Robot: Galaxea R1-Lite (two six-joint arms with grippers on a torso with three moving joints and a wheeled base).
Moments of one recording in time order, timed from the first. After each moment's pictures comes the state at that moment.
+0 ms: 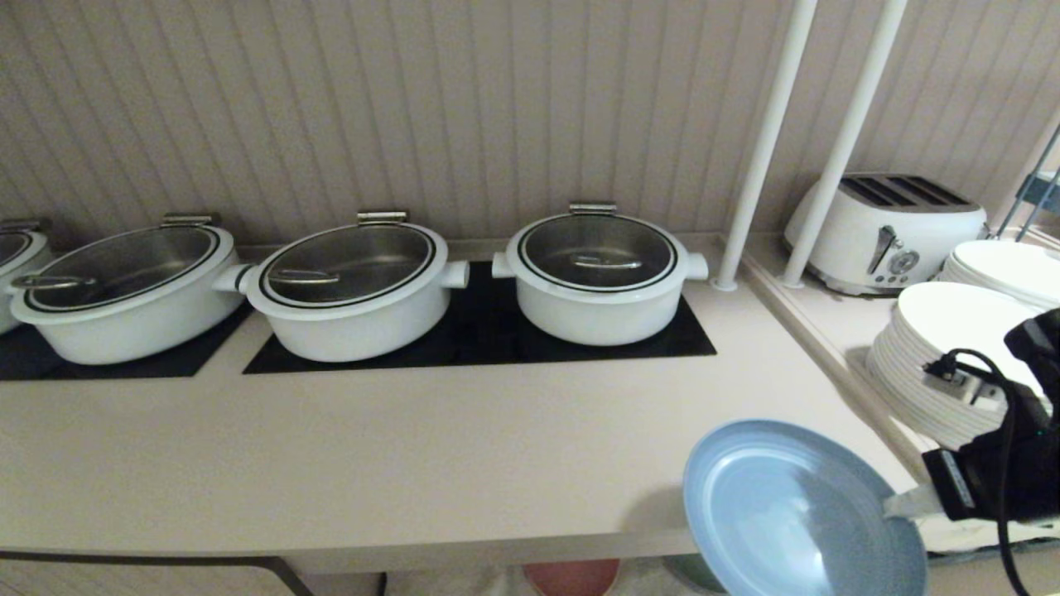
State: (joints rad) left arm 0.00 0.00 0.00 0.00 0.00 -0.05; right arm -0.05 1.50 -0.79 0.44 0.35 0.01
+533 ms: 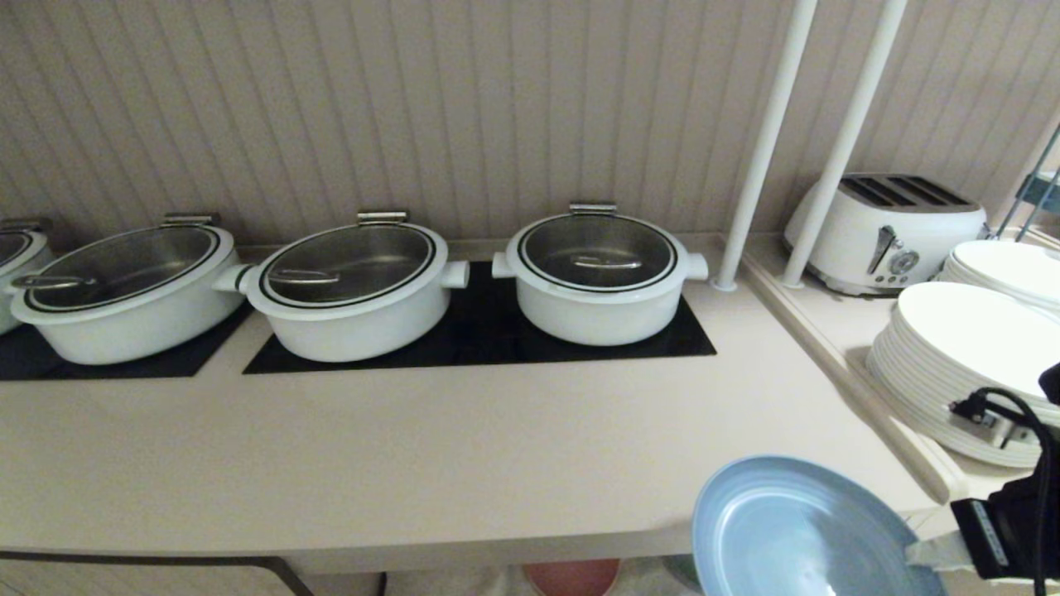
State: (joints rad) left arm 0.00 0.00 0.00 0.00 0.00 -0.05; right arm -0.05 1.40 -0.66 0.43 0.35 0.01
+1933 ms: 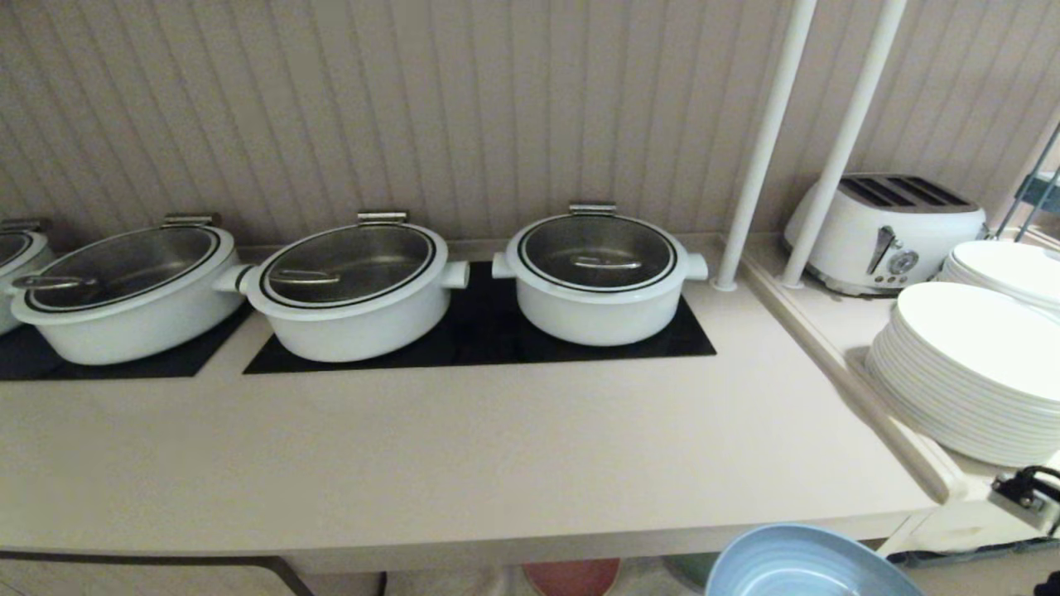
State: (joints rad) left arm 0.00 0.00 0.00 0.00 0.00 -0.05; right arm -0.05 1.22 -0.46 0.43 0.39 0.01
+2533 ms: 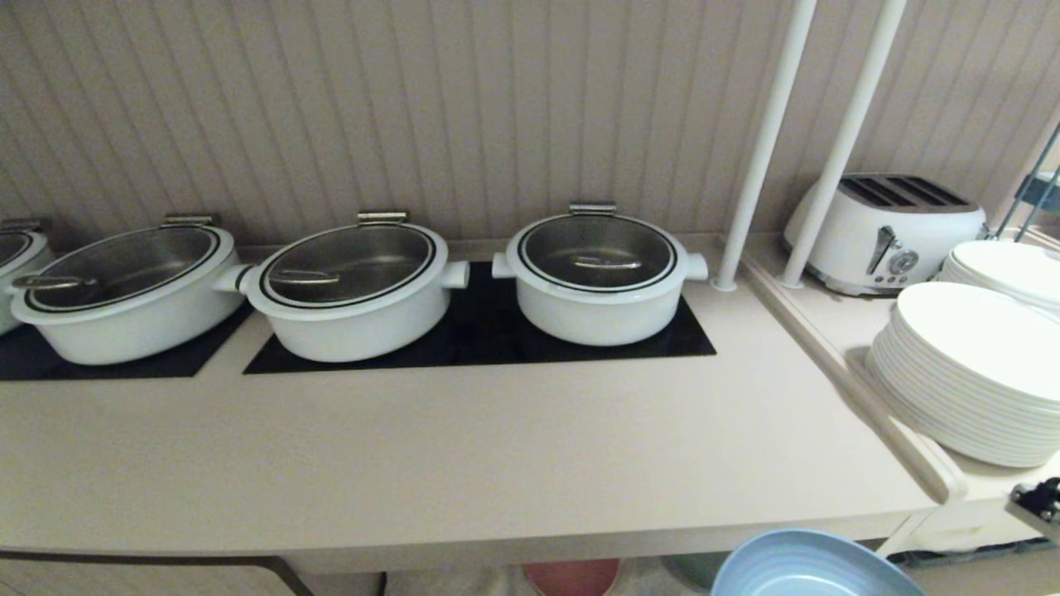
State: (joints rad) left arm 0.00 0.00 0.00 0.00 0.00 -0.05; right arm -0.05 1.15 -0.44 0.44 0.39 0.01
